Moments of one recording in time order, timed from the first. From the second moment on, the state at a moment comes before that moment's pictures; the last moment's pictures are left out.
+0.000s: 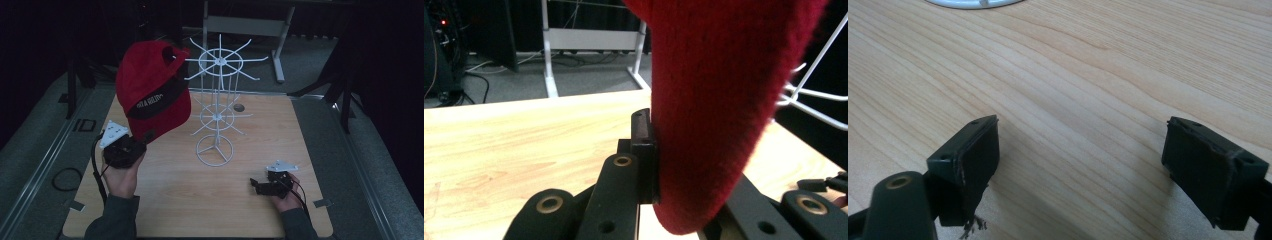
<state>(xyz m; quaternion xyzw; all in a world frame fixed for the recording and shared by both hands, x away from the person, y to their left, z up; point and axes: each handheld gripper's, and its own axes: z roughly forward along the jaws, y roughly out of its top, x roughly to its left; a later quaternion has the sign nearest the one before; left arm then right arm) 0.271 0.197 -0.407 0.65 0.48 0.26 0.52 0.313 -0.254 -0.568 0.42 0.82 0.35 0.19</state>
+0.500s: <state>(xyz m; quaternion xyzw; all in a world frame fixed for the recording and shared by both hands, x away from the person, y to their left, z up) 0.273 0.188 -0.429 0.67 0.49 0.25 0.50 0.313 -0.254 -0.568 0.42 0.82 0.35 0.19</state>
